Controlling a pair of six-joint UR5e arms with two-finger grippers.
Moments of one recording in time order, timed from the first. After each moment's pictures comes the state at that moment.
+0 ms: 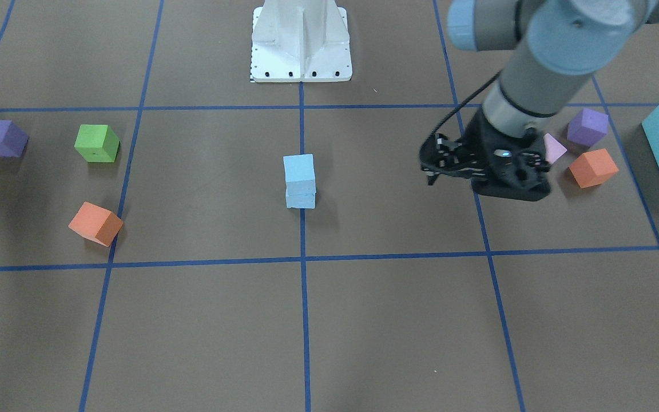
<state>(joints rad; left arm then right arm) -1.05 -2.18 -1.81 -1.29 -2.26 -0.59 1.33 -1.22 1.49 -1.64 2.28 0.11</state>
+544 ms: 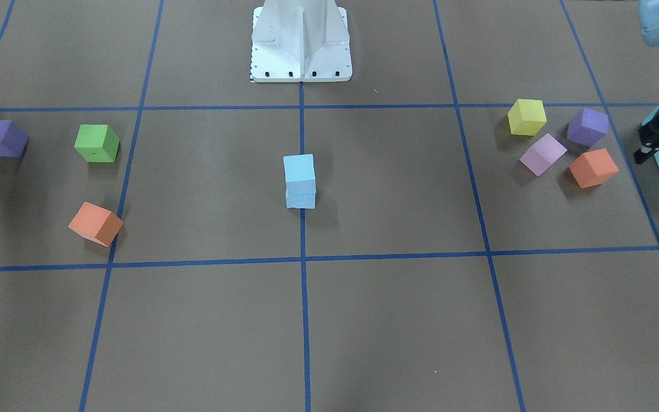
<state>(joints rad) -1.40 -1.77 -1.90 -1.31 -2.33 -0.07 1.33 -1.26 1.52 -1.64 2.30 0.12</state>
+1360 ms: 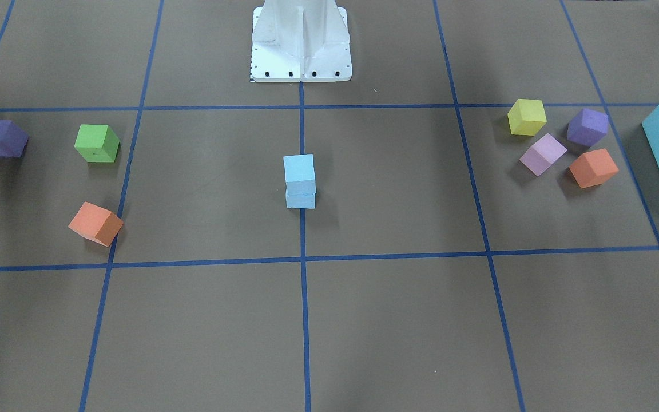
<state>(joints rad) -1.55 -1.28 -1.91 -1.69 -2.34 0.04 1.33 -1.42 1.69 -1.64 2.32 0.12</state>
